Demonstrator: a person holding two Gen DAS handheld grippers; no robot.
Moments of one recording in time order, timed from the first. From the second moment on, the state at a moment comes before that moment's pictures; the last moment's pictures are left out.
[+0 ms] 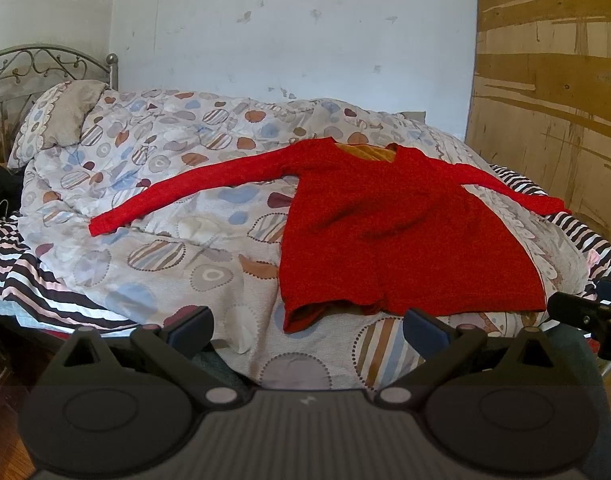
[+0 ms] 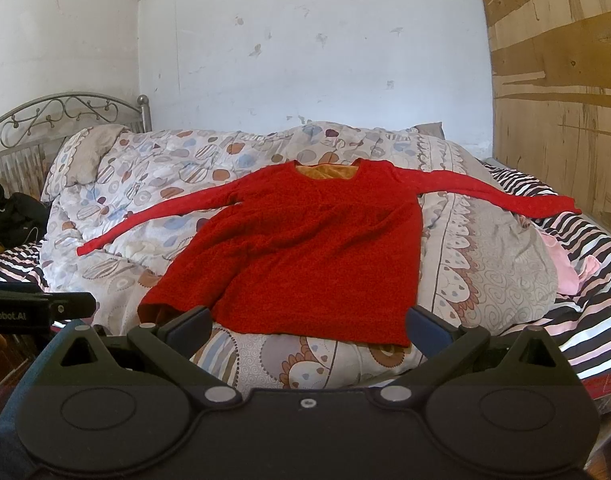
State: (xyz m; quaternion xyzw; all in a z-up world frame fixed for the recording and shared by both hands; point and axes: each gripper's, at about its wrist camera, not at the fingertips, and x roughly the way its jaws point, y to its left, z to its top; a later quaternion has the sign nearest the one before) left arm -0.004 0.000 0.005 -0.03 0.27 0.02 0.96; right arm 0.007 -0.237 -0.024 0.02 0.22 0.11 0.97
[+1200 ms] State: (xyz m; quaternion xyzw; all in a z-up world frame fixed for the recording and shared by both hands) left arm -0.006 0.002 0.005 -0.02 0.27 0.02 0.96; right arm 0.007 -0.236 -0.024 0.02 0.22 0.11 0.97
